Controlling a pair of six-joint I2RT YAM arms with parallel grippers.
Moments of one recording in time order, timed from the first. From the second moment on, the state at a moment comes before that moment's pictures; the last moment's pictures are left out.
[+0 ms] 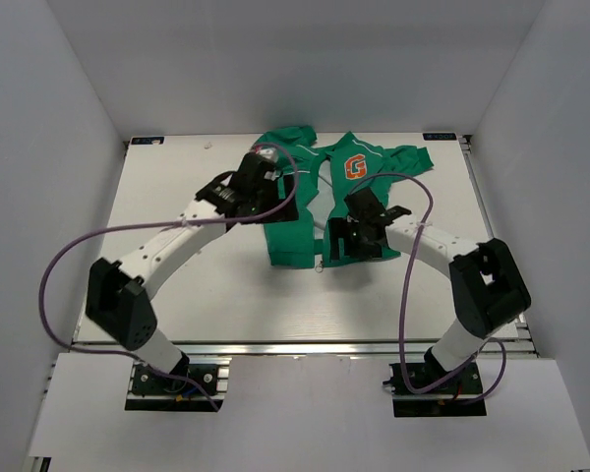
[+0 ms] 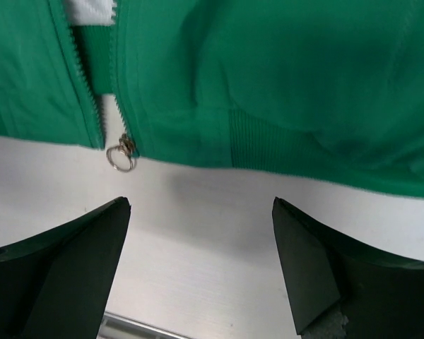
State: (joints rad) left arm -0.62 1.61 1.45 -0.65 -0.07 -0.54; right arm 0.56 1.62 1.06 -0.53 -0.05 0.41
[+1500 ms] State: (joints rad) left arm -0.48 1.47 1.04 -0.43 0.04 -0.57; right arm 0.69 1.78 1.08 -0.41 0.21 0.57
